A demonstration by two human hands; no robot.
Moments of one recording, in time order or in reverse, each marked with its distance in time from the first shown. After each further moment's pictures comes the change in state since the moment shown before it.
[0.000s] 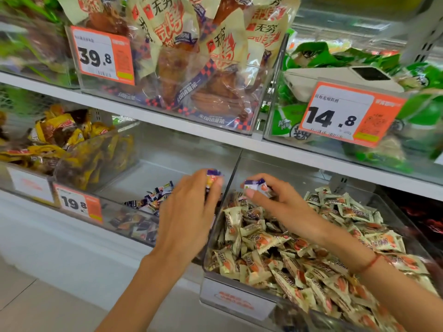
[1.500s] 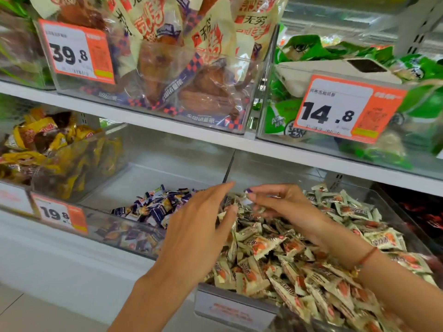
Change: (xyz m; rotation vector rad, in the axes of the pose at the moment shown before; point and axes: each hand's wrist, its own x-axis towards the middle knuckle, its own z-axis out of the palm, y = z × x) left_hand -0.006 0.015 0.003 -0.117 -0.266 0.052; right_hand 0.007 0.034 -0.014 0.228 0.164 0.328
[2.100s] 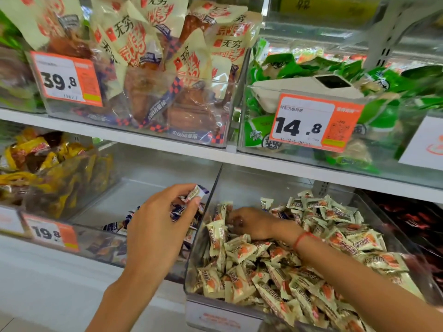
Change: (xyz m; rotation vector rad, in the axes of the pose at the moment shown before) left_hand 0.008 -0.022 -0.011 -0.094 0.262 -0.192; right_hand 0.060 0.051 0.009 -0.976 -0.384 0.005
